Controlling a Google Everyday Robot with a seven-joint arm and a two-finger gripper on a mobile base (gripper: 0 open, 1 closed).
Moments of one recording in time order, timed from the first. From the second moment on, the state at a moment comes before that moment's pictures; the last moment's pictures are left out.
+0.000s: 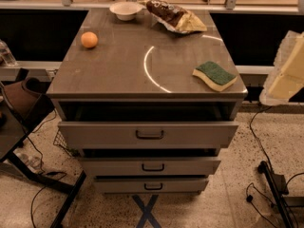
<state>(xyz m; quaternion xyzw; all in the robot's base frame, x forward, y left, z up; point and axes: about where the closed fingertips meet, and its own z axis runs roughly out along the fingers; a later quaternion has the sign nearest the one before) 0.413 -0.179 1.070 -0.61 0.74 -0.12 0.26</state>
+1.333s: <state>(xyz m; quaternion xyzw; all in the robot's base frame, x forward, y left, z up) 0.577 -0.183 1.080 -0.51 0.68 0.03 0.53</state>
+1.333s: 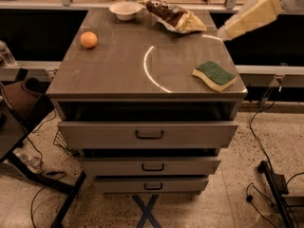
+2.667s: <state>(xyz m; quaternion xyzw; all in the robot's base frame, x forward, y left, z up) 0.614 -0.160 0.988 -0.41 0.68 0.14 0.60</state>
